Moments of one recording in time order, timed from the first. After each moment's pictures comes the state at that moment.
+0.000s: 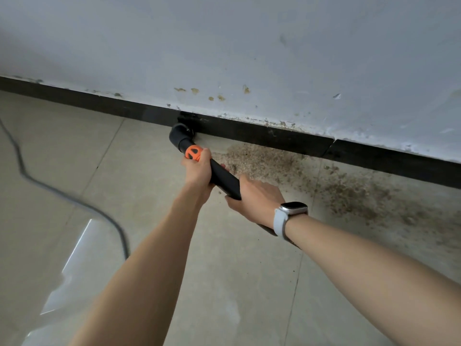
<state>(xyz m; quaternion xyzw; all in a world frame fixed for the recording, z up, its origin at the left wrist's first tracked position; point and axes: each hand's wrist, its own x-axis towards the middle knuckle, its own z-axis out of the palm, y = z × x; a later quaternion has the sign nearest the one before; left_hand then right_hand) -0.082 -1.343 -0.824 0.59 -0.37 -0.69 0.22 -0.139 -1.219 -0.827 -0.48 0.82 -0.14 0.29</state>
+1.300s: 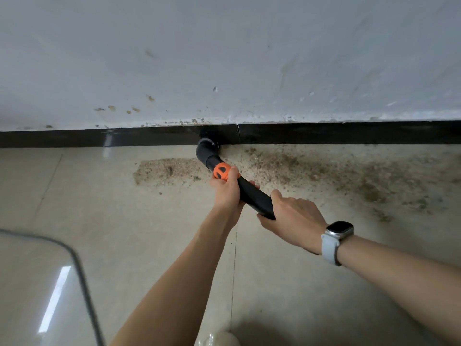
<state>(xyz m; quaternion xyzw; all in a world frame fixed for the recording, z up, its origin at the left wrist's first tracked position) -0.147 -1.128 -0.811 0.50 -0.38 -0.77 0.11 -0.180 -0.993 -0.802 -0.37 0.89 -0.08 0.24</state>
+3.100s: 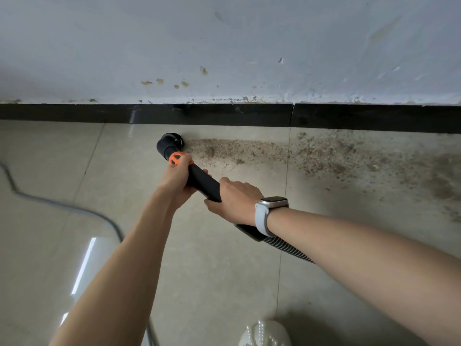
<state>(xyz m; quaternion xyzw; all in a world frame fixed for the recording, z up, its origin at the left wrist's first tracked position) -0.042 -1.293 -0.800 0.58 -0.42 -0.69 0.11 -0.096 -1.164 -0.809 -0.43 0.81 -0.18 0.35</state>
